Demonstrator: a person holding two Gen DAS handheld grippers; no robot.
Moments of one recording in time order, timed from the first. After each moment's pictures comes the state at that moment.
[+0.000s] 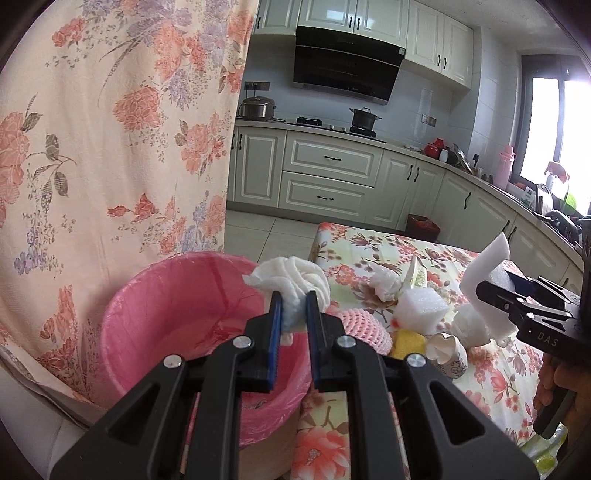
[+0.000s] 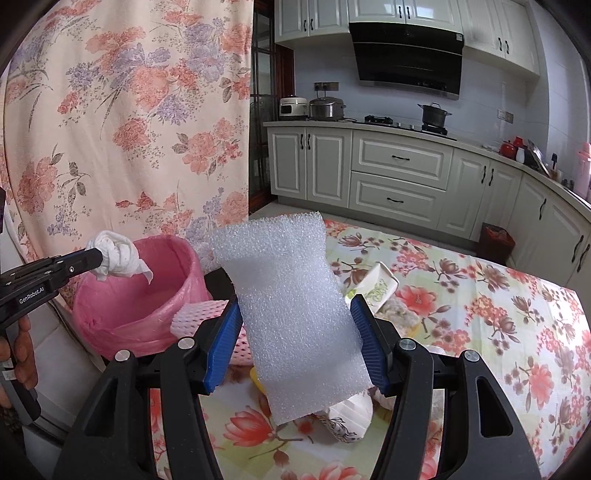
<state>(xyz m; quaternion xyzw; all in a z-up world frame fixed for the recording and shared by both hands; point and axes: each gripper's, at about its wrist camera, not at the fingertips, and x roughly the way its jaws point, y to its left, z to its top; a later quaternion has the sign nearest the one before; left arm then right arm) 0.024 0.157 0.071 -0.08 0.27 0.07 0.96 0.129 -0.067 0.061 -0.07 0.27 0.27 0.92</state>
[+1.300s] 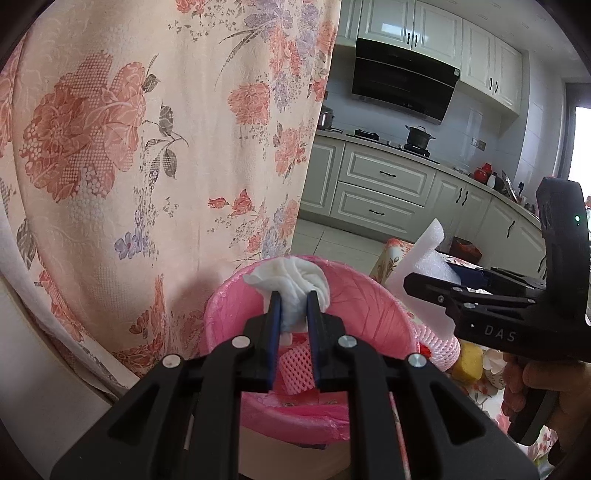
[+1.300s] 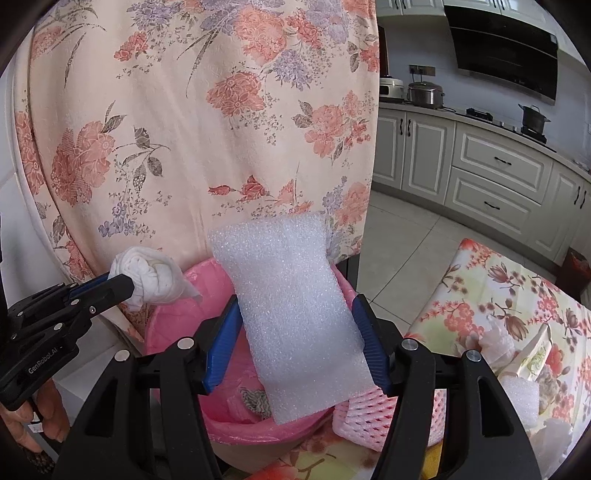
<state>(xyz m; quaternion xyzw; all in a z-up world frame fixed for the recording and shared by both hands) -0.015 0.243 0.070 -0.12 0.25 0.16 0.95 0.140 0.120 0.060 -0.10 0.31 0.42 0.85</state>
